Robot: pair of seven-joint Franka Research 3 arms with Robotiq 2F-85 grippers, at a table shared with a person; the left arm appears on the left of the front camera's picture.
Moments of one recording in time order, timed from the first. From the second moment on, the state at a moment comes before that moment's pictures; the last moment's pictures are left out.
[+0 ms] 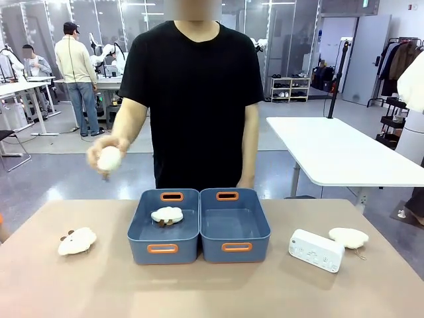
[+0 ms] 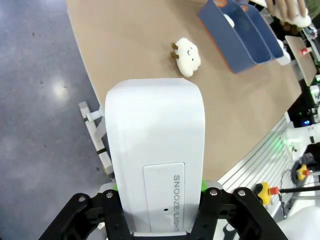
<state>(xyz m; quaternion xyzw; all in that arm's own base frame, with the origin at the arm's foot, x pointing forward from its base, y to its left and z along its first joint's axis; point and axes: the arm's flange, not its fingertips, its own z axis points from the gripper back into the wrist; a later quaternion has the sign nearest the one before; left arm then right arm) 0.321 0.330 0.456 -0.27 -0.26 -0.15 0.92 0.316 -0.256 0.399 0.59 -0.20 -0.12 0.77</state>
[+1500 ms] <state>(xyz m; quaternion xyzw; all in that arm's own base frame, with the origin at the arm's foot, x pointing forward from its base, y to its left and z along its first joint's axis) 0.404 0.131 0.542 -0.24 -0.21 -0.30 0.90 0.317 -0.255 0.398 0.59 -0.20 -0.12 0.77</state>
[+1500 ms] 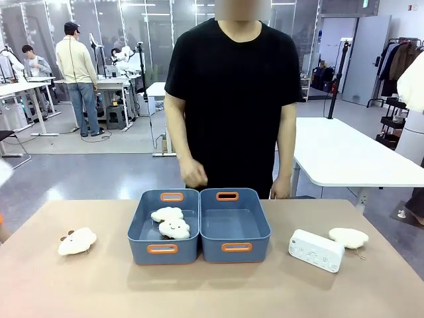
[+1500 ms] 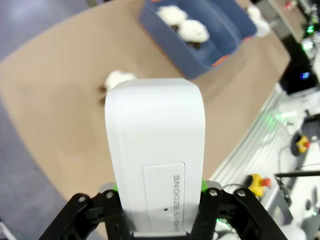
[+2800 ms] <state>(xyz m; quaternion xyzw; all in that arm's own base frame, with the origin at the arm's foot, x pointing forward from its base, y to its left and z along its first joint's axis) 0.461 -0.406 0.480 -0.11 -0.30 -0.53 0.79 0.316 -0.256 0.398 0.59 -0.20 -0.12 0.77</state>
